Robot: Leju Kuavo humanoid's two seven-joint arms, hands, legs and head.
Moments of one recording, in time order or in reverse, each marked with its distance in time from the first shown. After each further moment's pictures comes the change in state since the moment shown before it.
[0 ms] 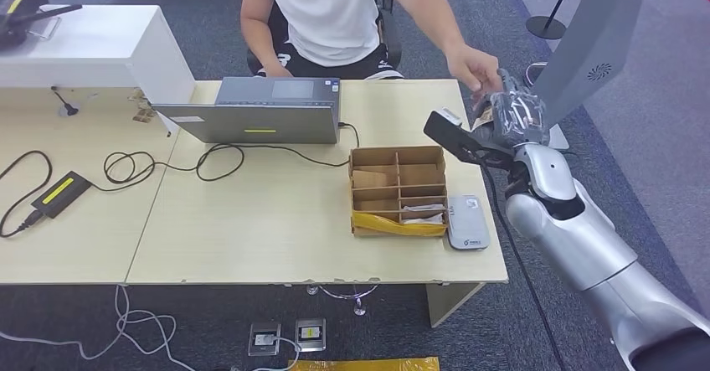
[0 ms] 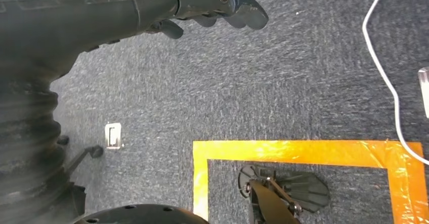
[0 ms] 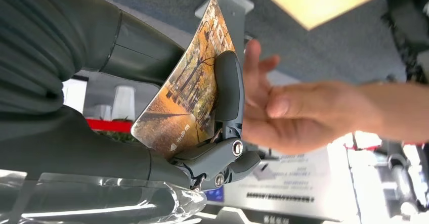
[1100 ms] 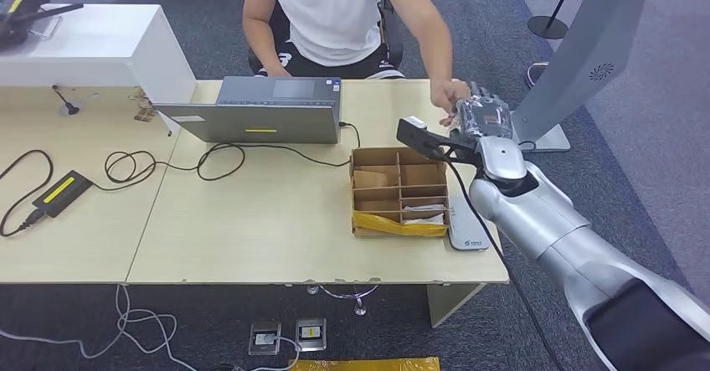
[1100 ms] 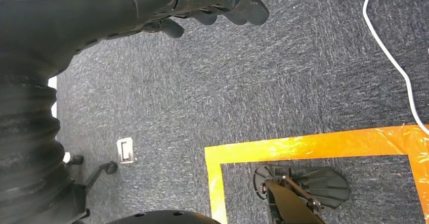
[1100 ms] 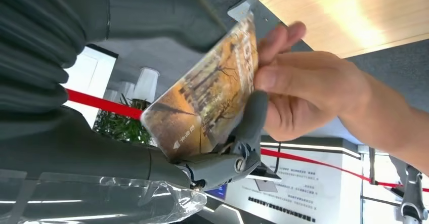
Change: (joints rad) left arm -0.018 0.017 -0.041 0.012 -0.082 -0.073 0.083; right arm -0.164 0.168 0.214 0.389 -0.029 -0.012 0.033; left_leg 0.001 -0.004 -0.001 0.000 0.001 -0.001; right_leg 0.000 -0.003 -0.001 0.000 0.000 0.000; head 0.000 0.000
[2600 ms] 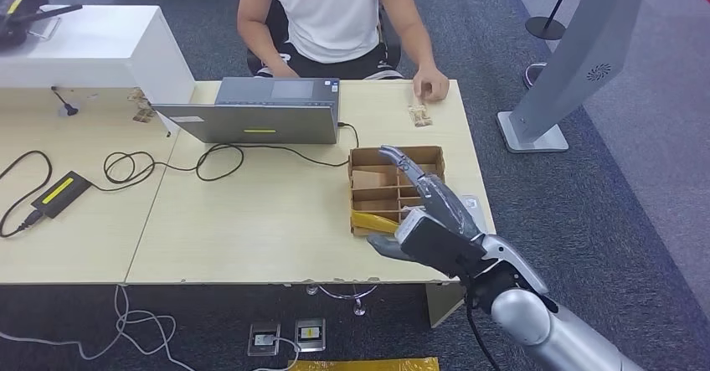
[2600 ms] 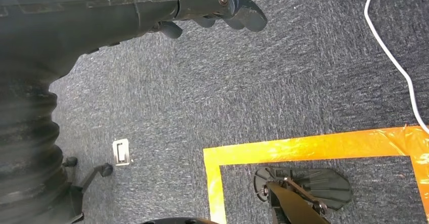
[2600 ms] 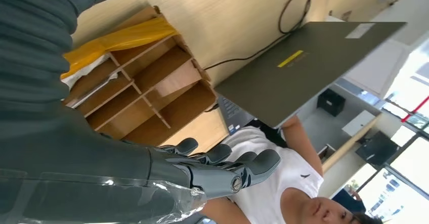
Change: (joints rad) left arm 0.038 0.005 0.019 0.007 0.010 0.030 -0.075; right arm 0.511 -0.215 -0.153 -0.940 -0.555 -0.052 -0.378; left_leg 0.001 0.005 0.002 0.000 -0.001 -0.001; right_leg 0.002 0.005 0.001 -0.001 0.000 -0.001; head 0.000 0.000
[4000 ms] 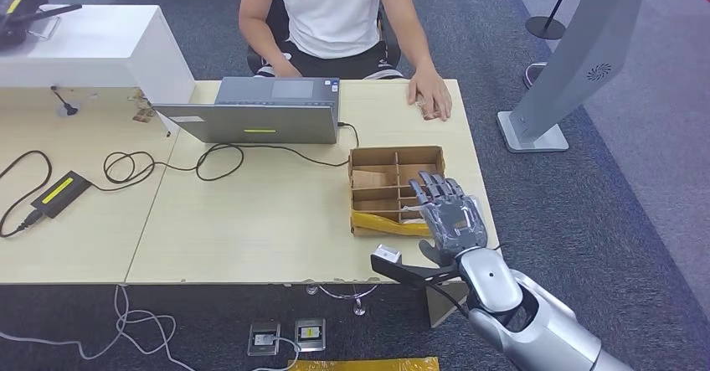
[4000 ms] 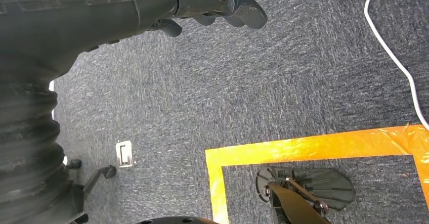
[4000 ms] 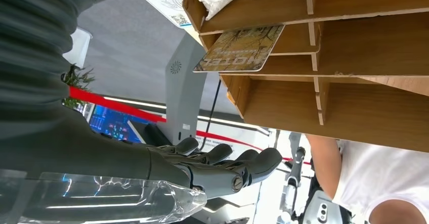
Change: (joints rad) left arm -0.014 -0.003 0.001 0.002 -0.027 -0.015 0.036; right arm -0.010 -0.003 0.107 0.269 0.906 0.129 0.334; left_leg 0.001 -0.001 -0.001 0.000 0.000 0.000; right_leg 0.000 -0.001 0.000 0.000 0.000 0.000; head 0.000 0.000
